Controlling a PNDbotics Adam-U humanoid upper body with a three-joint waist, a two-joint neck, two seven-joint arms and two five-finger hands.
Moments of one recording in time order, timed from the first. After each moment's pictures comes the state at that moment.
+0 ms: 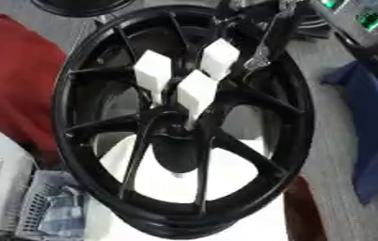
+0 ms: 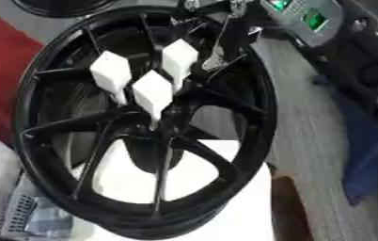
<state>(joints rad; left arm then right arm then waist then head) -0.27 0.22 0.18 -1.85 0.25 0.17 0.15 -1.04 -0.74 0.50 -1.40 0.11 -0.13 0.82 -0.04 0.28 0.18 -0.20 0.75</state>
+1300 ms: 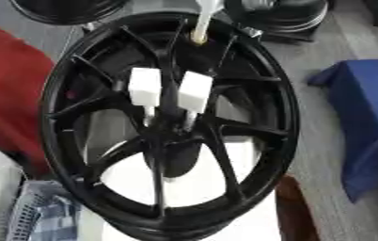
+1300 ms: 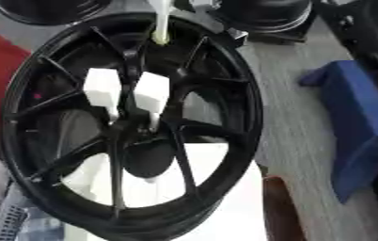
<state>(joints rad) -0.27 0.22 0.19 -1.85 0.25 0.17 0.16 -1.04 -0.92 0.29 -1.51 -0.16 0.02 0.63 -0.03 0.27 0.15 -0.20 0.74</state>
